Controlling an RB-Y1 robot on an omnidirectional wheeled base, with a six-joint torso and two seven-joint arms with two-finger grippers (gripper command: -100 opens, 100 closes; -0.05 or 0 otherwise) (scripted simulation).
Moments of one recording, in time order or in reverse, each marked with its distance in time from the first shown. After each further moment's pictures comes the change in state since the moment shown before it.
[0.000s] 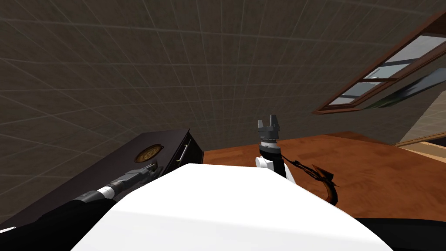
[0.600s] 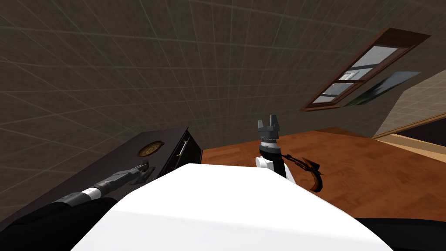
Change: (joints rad) left arm -0.032 0.039 0.042 0.148 0.037 -0.042 0.035; right arm 0.000 0.000 0.000 0.000 0.000 0.000 0.000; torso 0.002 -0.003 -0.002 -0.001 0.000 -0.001
